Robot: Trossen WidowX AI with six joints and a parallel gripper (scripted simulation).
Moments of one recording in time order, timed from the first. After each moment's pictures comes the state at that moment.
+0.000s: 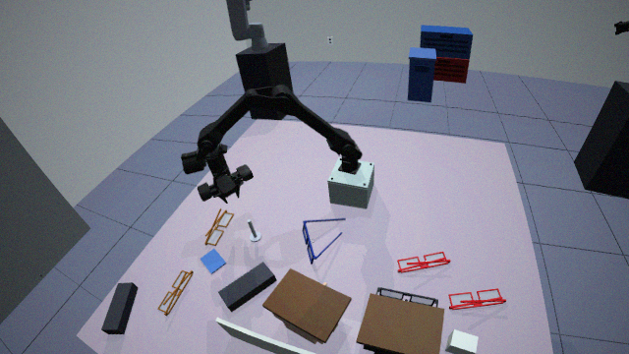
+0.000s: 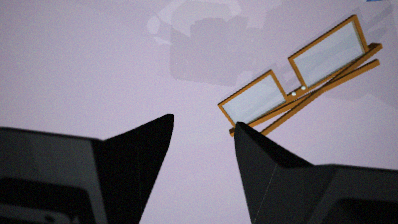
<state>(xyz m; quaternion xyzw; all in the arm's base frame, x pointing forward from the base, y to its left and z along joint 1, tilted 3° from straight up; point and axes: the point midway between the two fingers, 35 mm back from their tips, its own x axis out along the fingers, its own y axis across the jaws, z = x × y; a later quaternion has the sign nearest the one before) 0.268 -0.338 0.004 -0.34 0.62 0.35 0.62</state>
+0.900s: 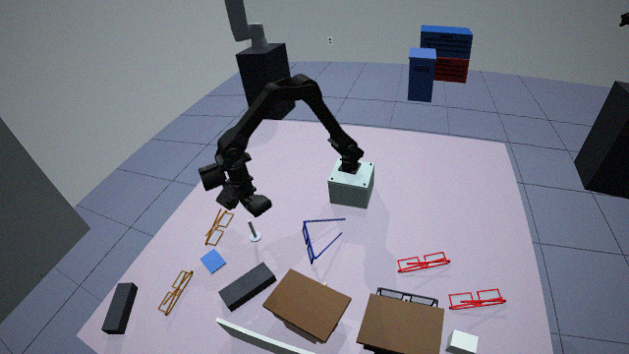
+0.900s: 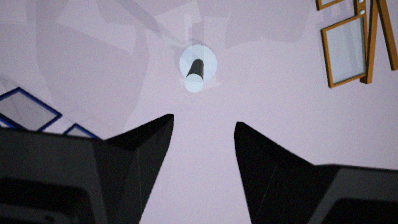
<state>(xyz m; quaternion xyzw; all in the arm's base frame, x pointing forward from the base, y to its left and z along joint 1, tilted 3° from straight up) 0.303 -0.218 0.018 0.12 0.69 -0.11 0.70</state>
